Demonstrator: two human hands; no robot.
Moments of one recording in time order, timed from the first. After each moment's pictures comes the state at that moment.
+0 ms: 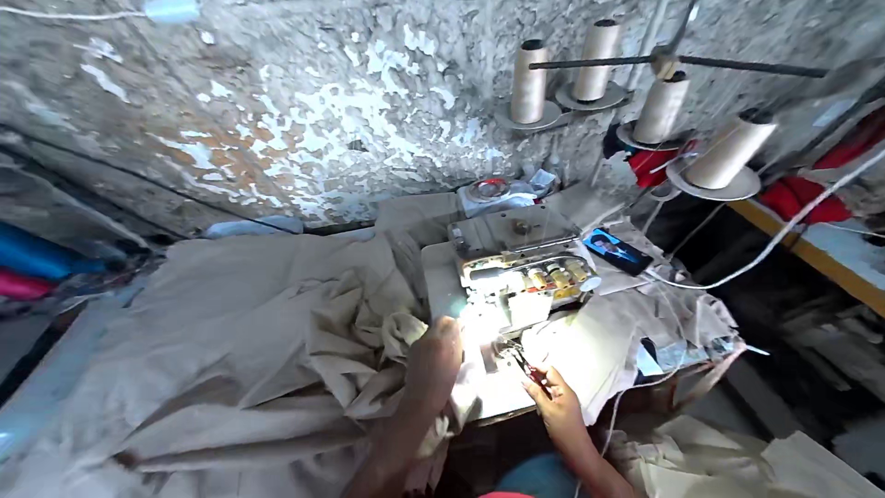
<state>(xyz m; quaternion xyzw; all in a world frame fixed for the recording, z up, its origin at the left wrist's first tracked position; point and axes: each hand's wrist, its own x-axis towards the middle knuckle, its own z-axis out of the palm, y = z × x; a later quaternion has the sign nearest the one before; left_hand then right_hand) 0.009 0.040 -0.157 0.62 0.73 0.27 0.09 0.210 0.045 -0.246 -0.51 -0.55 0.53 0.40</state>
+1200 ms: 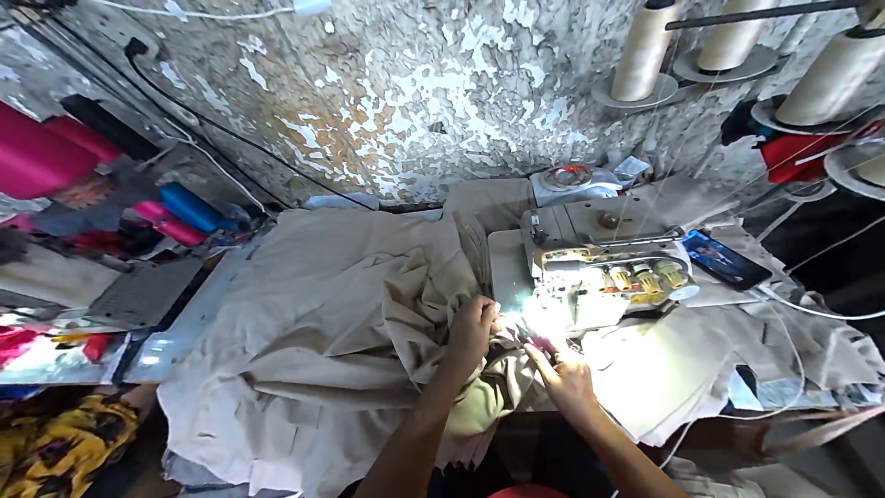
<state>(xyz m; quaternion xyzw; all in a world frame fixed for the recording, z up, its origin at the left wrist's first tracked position) -0.032 0.048 -0.161 0.43 0.76 0.37 0.33 0.140 0.069 -0.232 -0.42 -0.77 0.32 0.36</state>
